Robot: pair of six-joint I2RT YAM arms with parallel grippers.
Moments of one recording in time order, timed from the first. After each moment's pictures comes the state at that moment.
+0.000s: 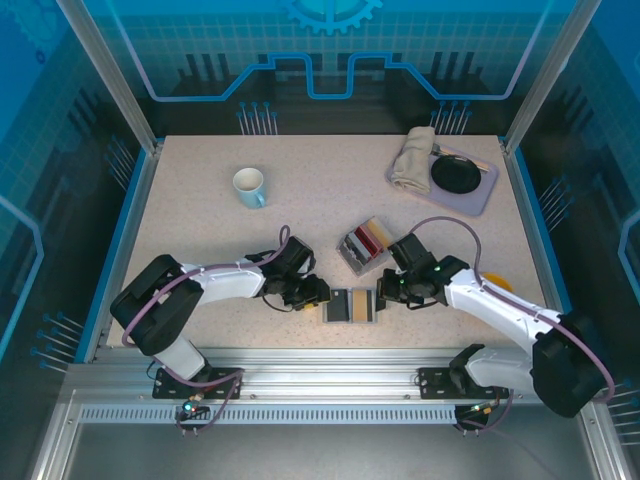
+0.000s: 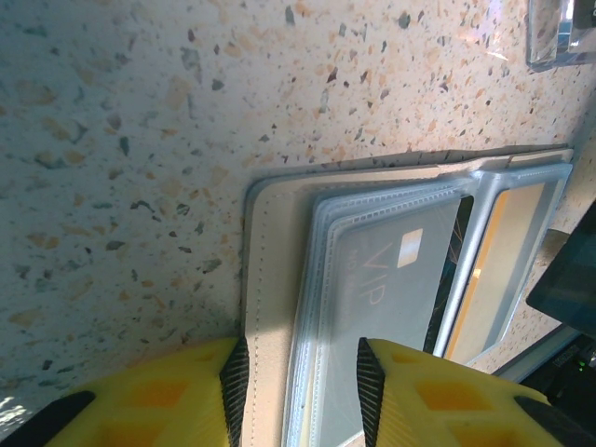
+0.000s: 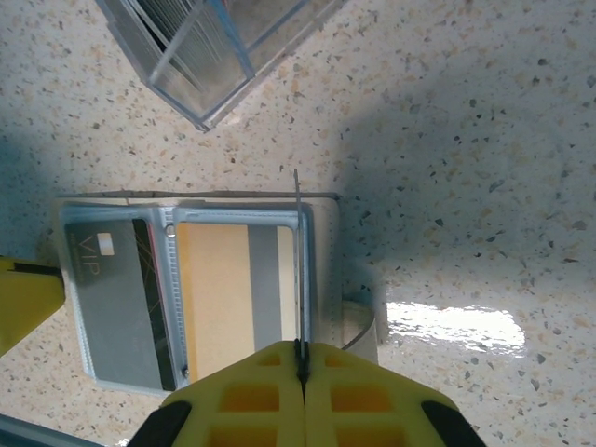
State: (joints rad) left arm -0.69 1.62 0.75 -0.23 0.41 -0.96; right arm 0.59 1.20 0.68 -0.64 -0.10 0.75
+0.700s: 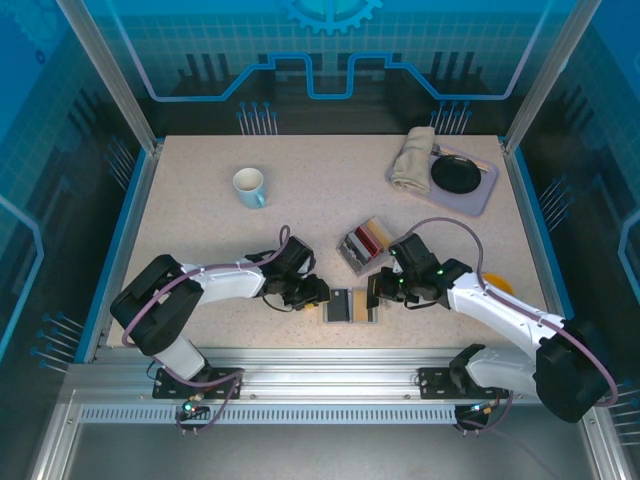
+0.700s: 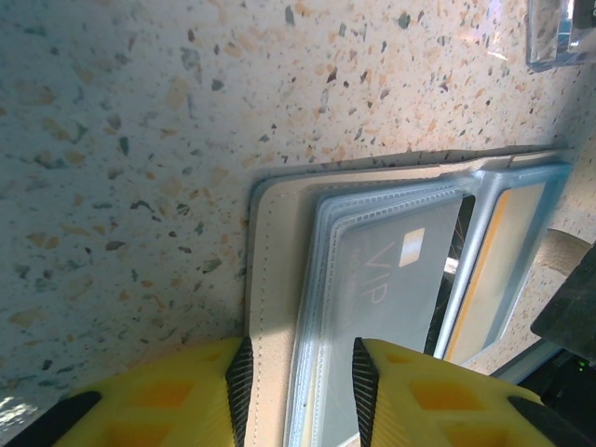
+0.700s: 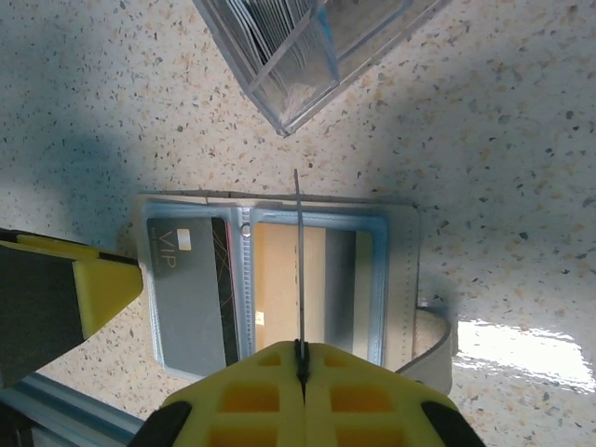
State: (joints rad) left arm -0.69 1.62 0.75 -0.23 0.41 -0.96; right arm 0.59 1.16 0.66 -0.55 -0.18 0.77
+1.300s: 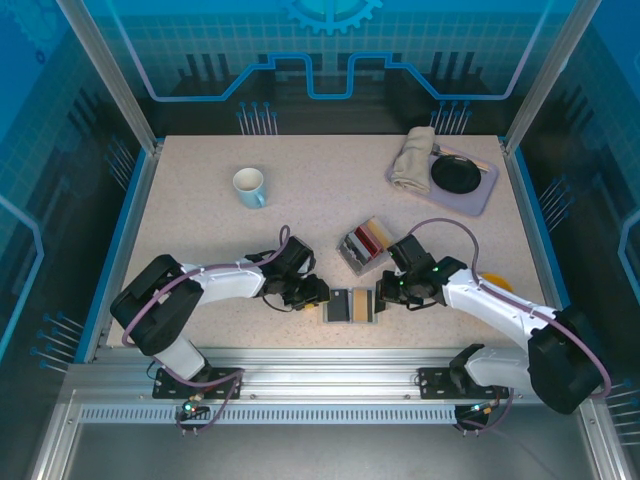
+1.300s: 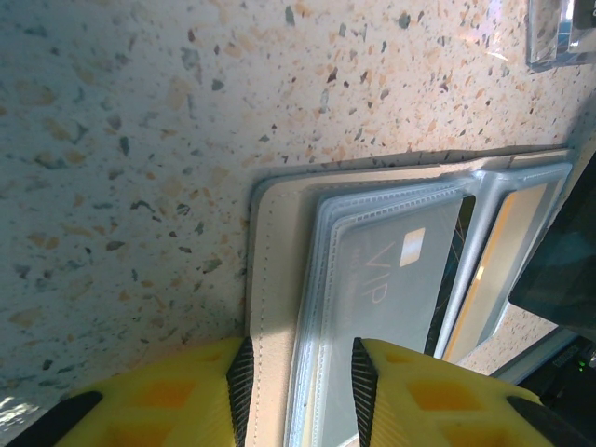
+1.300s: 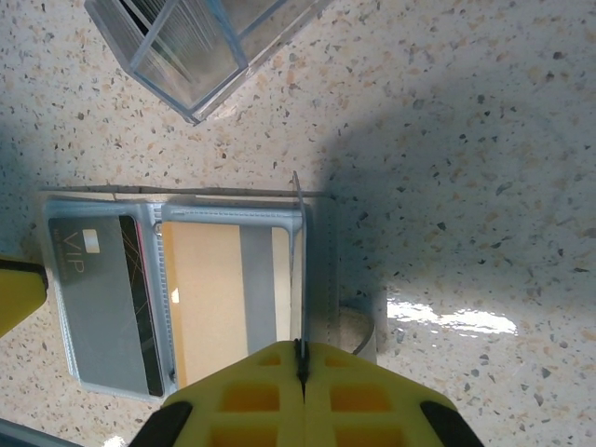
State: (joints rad) left arm -0.69 1.62 0.75 -0.23 0.41 -0.96; right arm 0.58 1.22 0.66 -0.61 -0.11 0.72
